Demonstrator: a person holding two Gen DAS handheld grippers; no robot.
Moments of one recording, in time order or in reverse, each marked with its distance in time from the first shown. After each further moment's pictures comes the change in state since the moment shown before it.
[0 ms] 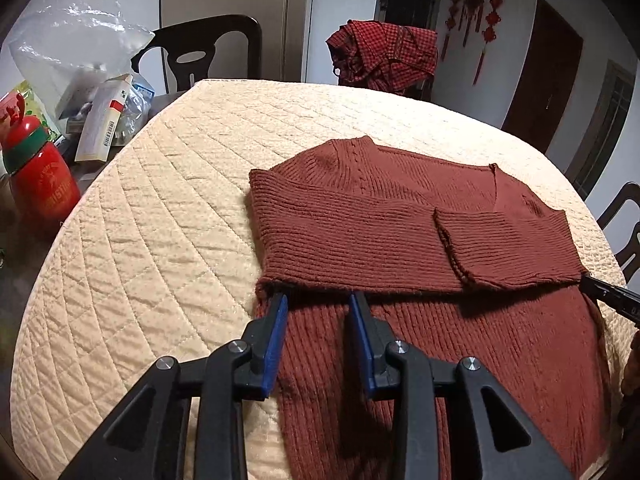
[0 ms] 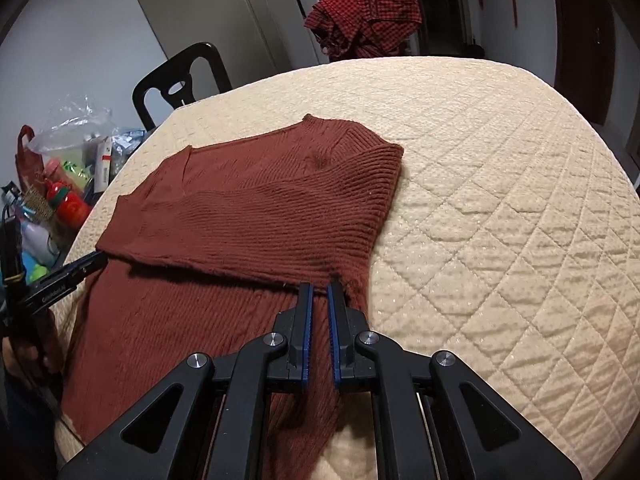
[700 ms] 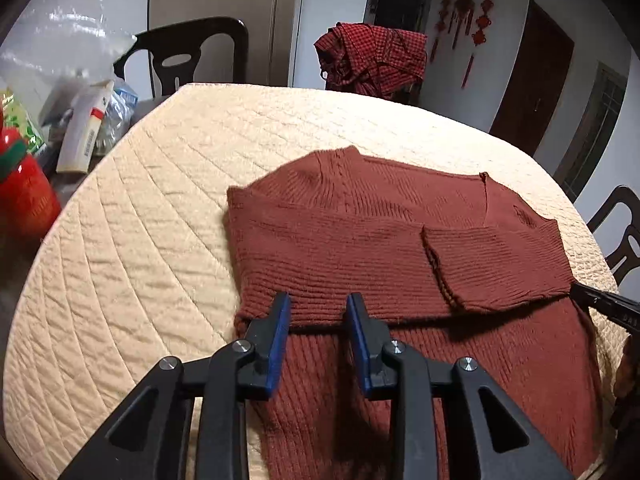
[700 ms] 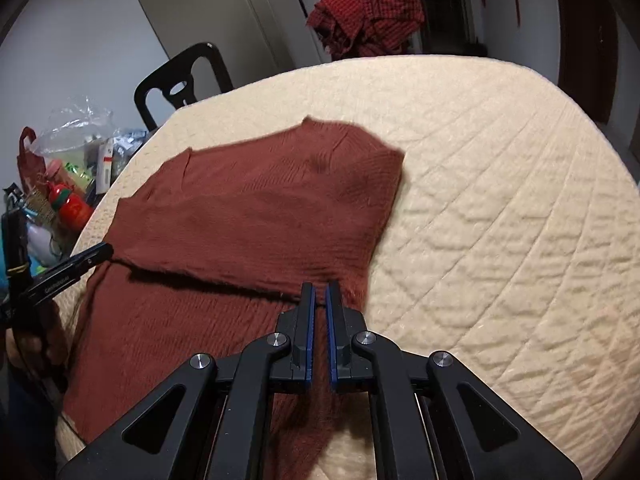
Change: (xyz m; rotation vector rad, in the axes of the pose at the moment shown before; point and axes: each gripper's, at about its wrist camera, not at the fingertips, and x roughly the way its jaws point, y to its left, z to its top) left arm 0.013 -0.006 0.019 0.005 -0.009 -0.057; right arm 0.006 -0.004 0.005 -0.004 0.003 0.020
